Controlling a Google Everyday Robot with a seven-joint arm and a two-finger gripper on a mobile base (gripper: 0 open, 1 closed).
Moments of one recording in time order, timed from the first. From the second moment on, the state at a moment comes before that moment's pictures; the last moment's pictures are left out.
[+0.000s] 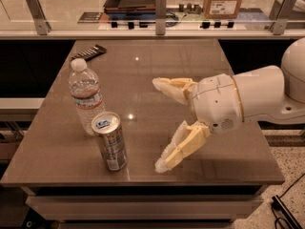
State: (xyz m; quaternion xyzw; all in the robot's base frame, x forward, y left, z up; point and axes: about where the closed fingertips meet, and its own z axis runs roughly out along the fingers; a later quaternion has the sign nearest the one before) arm 0.391 -0.006 0.928 -0.61 0.57 0.35 0.43
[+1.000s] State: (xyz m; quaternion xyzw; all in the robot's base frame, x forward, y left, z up) arm 0.378 0.047 0.892 -0.59 0.52 0.42 0.45
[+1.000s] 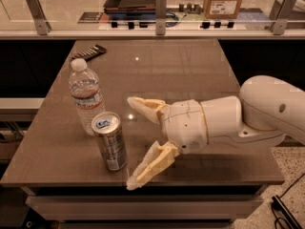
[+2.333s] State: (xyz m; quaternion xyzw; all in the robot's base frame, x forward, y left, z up) arm 0.377 0.085 0.890 -0.58 0.49 0.44 0.48
